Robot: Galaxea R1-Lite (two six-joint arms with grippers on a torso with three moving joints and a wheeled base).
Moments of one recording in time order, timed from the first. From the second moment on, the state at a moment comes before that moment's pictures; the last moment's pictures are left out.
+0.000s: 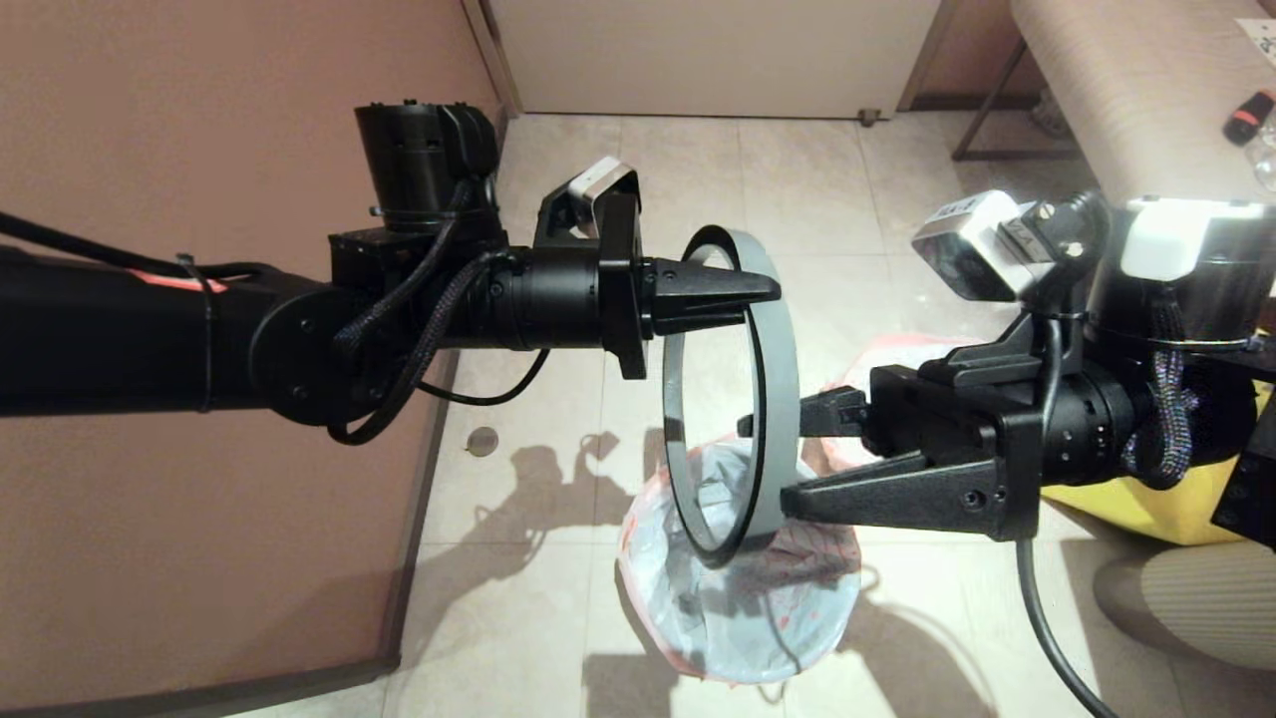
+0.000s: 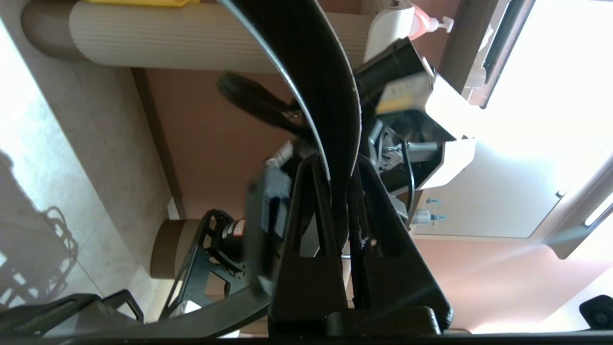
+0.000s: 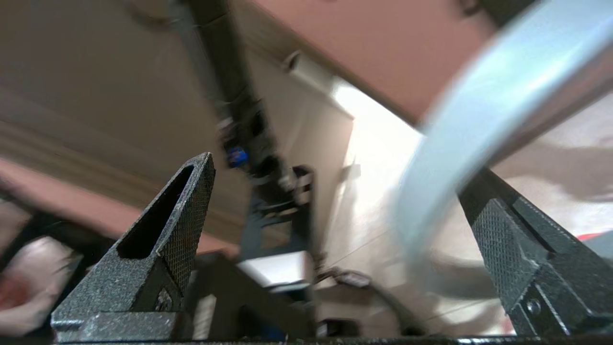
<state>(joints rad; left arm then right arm) -0.57 1.82 -1.36 -0.43 -1.03 -0.95 0.54 1.61 -0.97 -0.56 1.07 0.25</state>
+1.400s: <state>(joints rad) -0.56 1.84 -1.36 -0.44 -1.02 -0.95 0.61 1.68 -0.98 -0.62 1.00 0.29</state>
